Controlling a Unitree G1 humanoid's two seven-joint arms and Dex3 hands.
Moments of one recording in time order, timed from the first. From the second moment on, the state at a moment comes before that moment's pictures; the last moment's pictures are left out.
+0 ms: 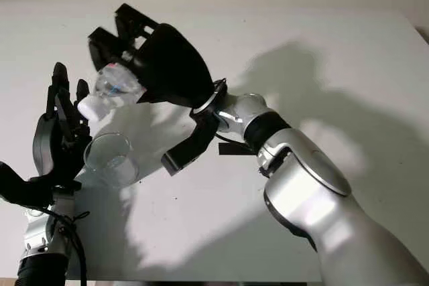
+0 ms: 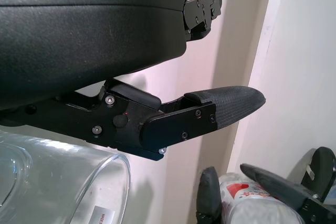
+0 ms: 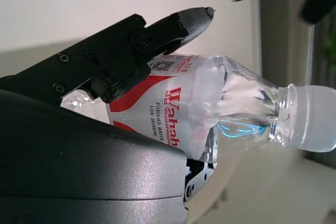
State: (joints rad) left arm -0.25 0.15 0.31 0.29 -0.39 -0.31 -0.33; right arm -1.21 -0.24 0.71 1.15 -0.90 -0.72 -1.05
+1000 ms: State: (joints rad) left arm -0.25 0.15 0.31 0.31 -0.39 -0.32 -0.36; right arm -0.48 -0.34 -0.09 0.10 0.34 0.18 0.35
